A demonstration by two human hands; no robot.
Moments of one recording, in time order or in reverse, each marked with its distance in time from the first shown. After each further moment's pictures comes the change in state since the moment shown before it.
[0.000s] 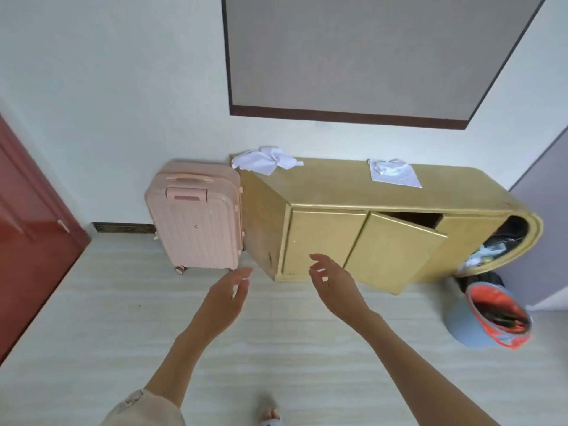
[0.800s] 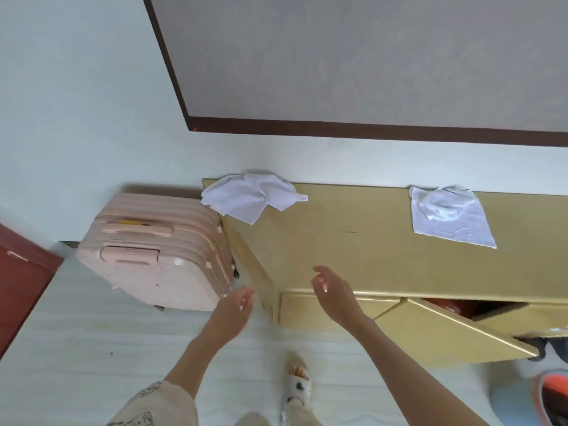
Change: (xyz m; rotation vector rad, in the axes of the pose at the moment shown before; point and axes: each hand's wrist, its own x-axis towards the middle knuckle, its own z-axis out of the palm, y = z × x) left_hand 0.456 -0.025 0.088 0.127 -0.207 -0.375; right_hand 0.464 0.171 -0.019 0.054 -0.226 0.233
